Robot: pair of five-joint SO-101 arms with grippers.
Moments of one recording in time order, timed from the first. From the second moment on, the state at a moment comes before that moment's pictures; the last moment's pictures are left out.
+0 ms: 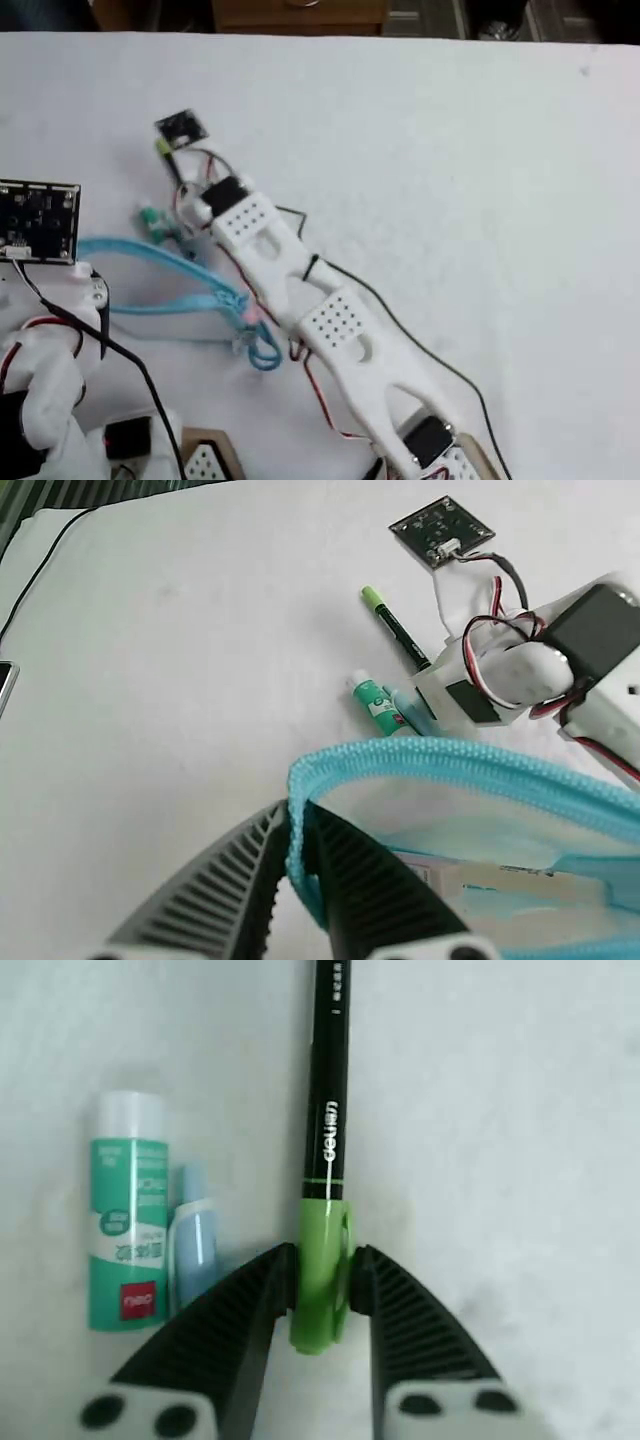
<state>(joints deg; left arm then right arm) -18.7 -58.0 20.2 97.9 -16.7 -44.3 75.4 -81.3 75.8 -8.3</state>
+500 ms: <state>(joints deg) -18.7 -58.0 20.2 97.9 -16.7 -37.4 75.5 -92.8 98.2 -8.3</state>
